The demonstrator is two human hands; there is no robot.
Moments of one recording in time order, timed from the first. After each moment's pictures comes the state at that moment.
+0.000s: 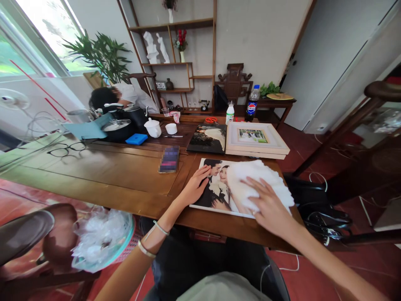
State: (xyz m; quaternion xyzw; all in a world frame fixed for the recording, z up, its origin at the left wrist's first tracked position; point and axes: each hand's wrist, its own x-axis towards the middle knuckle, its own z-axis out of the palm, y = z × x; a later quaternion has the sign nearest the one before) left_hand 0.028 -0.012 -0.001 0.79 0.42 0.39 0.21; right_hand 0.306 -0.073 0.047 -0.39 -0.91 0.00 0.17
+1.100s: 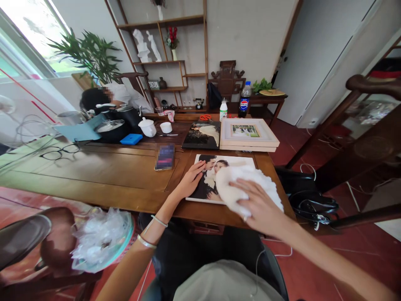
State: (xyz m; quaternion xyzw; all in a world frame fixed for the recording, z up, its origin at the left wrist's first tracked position) left_hand 0.024 -0.009 -0.004 0.80 0.42 0.38 0.22; right_hand 0.298 -0.104 0.053 -0.37 -0.92 0.03 0.12
